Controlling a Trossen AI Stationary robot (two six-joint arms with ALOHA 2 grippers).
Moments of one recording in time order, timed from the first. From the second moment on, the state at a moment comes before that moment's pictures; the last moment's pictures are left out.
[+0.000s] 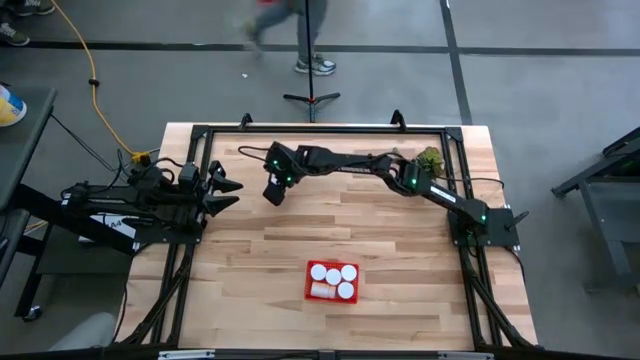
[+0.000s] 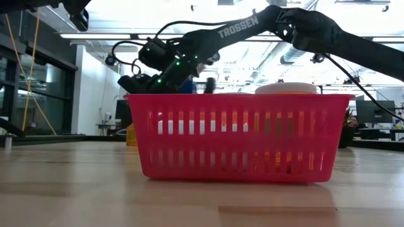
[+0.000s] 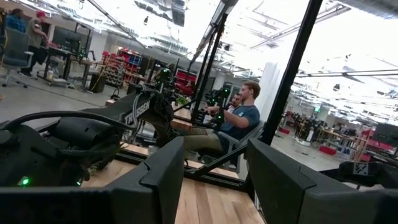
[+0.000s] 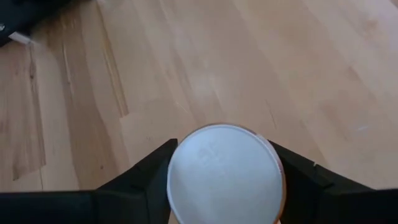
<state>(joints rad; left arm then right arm) -0.05 0.24 0.32 0.16 -0.03 -0.29 -0.24 2.61 2.36 -0.60 -0.19 0.31</state>
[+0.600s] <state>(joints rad) -0.05 0.24 0.32 0.16 -0.03 -0.29 -0.18 2.58 2.36 -0.66 -0.17 0.33</state>
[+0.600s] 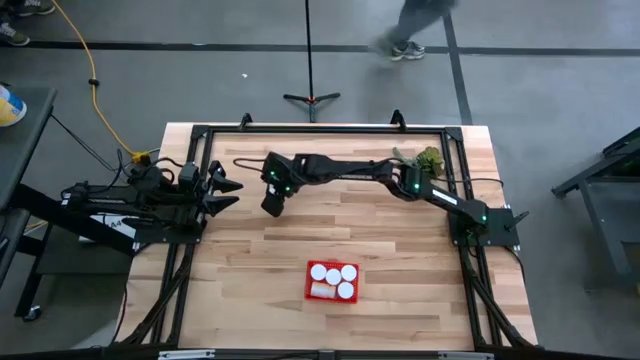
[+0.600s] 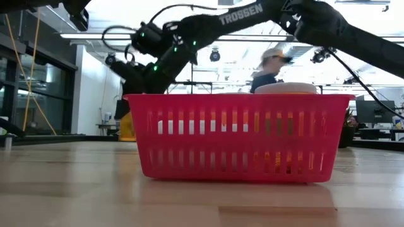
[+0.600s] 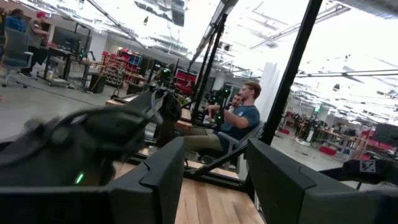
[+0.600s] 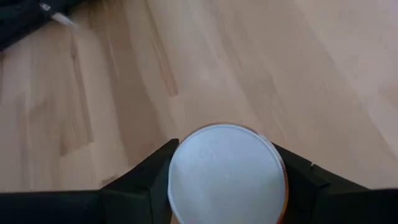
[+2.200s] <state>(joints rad) -0.05 0.24 0.32 0.16 -0.15 -0.22 0.27 2.33 2.36 -1.15 0.09 0.49</state>
